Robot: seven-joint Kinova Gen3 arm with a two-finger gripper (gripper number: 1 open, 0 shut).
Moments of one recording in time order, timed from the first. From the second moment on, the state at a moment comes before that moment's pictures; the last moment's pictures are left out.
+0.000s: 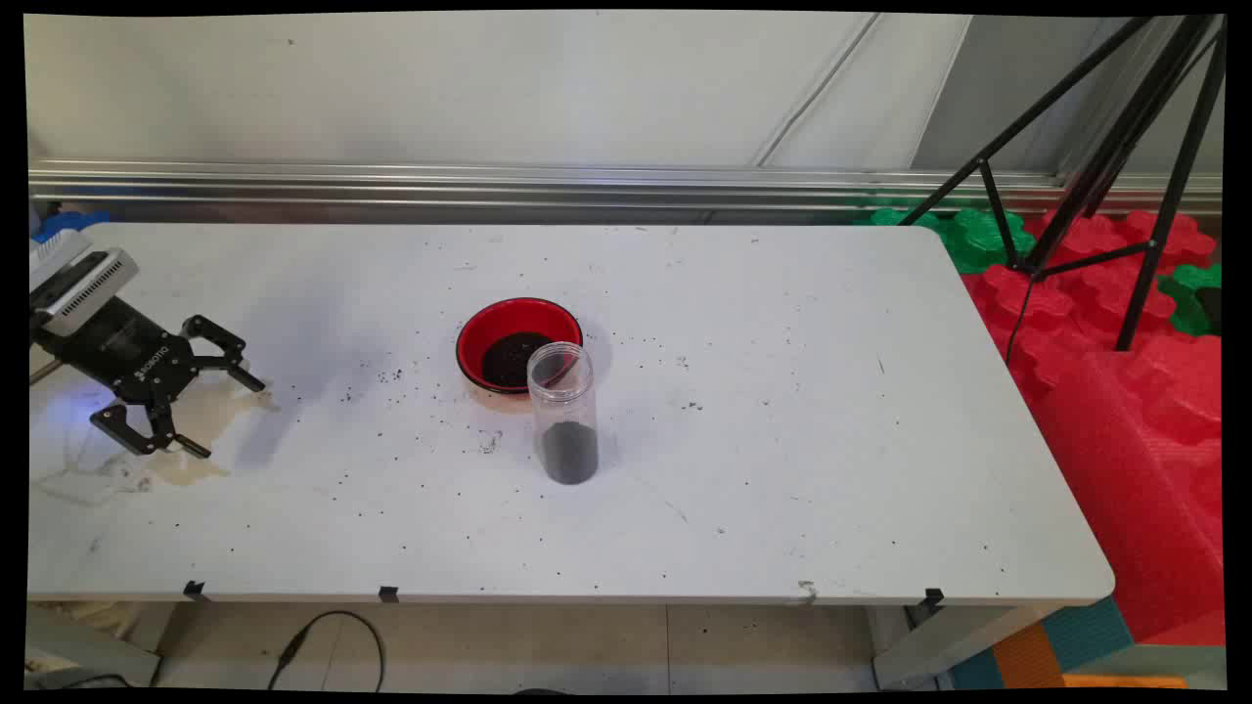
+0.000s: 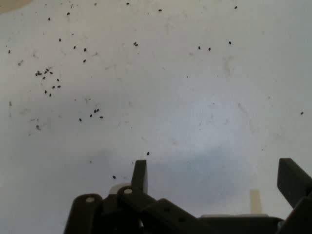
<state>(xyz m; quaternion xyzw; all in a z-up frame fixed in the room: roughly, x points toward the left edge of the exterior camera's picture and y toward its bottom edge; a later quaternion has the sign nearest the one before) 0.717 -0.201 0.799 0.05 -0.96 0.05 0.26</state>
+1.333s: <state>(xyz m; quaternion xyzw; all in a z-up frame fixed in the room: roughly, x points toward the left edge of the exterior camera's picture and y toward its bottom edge) 0.676 -0.229 0.811 0.11 -0.95 0.06 0.30</state>
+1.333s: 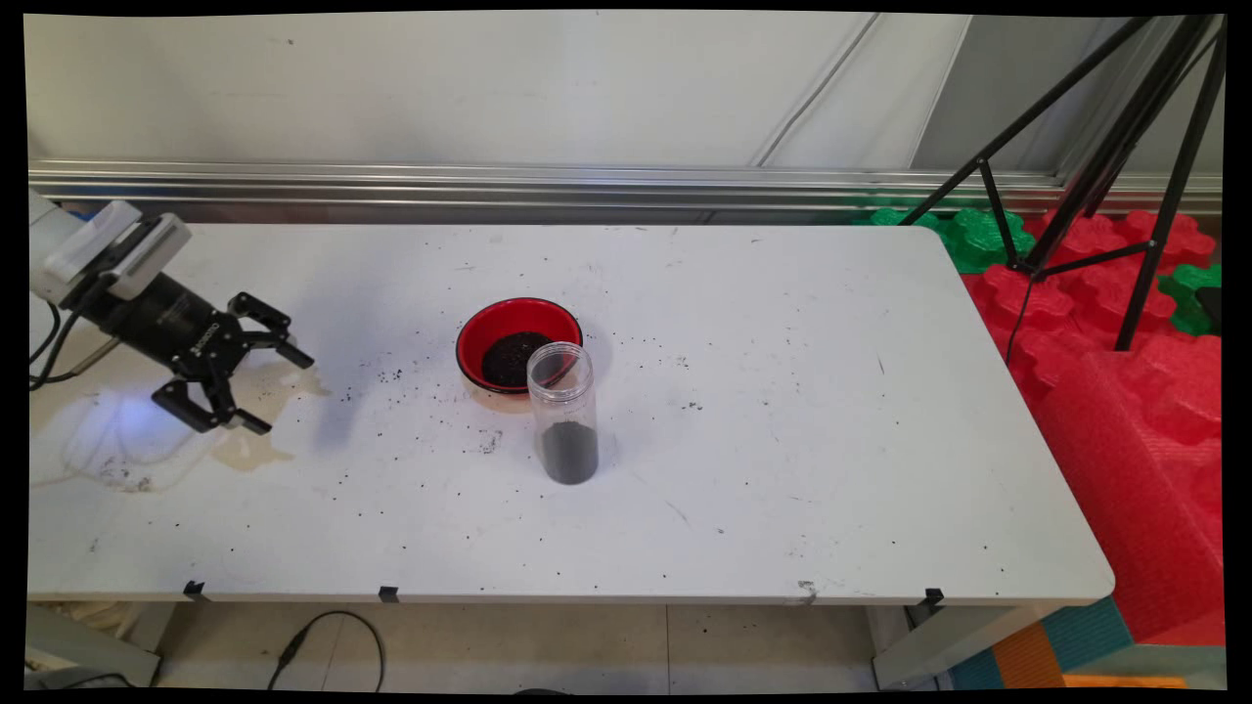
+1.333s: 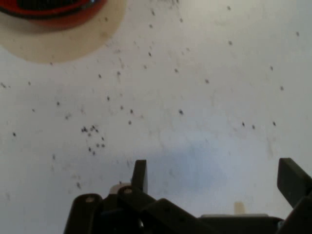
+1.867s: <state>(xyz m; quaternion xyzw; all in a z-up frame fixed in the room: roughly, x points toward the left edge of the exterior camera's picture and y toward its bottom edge) 0.643 -0.253 0.818 0.12 -0.94 0.06 0.33</state>
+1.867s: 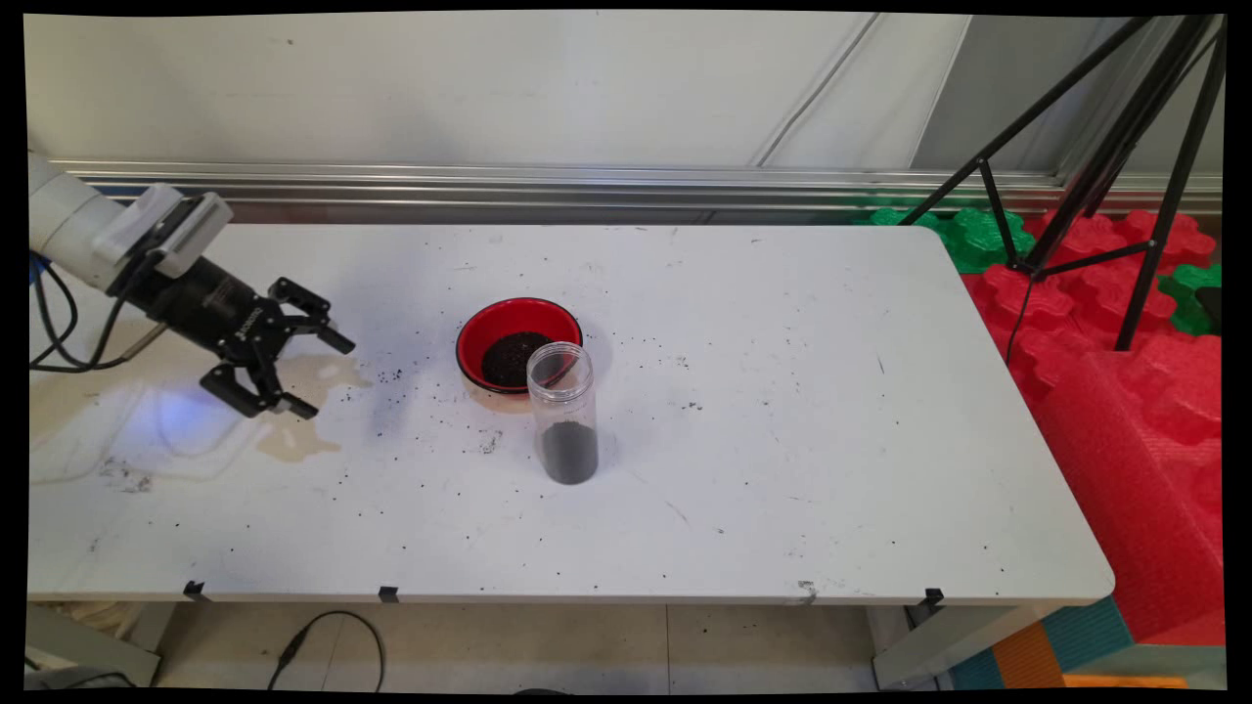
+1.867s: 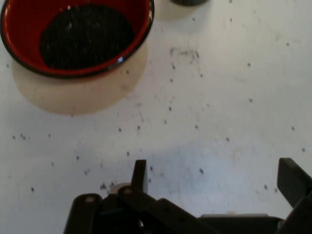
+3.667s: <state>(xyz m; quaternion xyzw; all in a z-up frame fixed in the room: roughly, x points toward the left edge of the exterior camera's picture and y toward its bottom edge) 0.522 -0.314 0.802 0.05 -0.89 0.06 0.44</state>
